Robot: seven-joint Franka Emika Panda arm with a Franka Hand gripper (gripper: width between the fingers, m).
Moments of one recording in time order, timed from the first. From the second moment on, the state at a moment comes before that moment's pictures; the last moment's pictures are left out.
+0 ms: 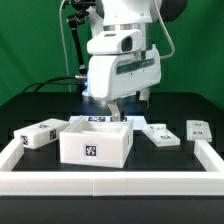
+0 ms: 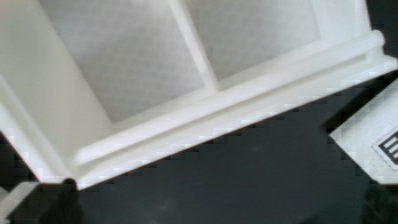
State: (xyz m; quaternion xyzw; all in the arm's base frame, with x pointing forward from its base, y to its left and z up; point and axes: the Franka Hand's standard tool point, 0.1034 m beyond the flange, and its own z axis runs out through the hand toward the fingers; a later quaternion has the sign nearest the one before) arm 0.508 0.017 0.082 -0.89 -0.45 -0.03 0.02
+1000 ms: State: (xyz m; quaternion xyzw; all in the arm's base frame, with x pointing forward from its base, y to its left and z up) arm 0.485 0.000 0.073 -0.81 -0.59 -0.02 0.01
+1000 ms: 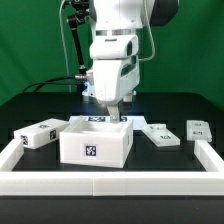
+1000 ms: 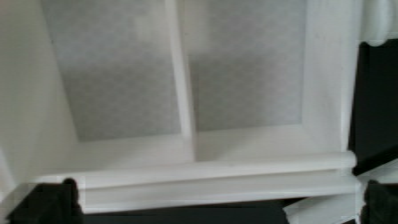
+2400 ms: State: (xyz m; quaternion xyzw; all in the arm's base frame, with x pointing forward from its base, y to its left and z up) arm 0.448 -0.007 0.039 -0.80 -0.59 -0.03 0.01
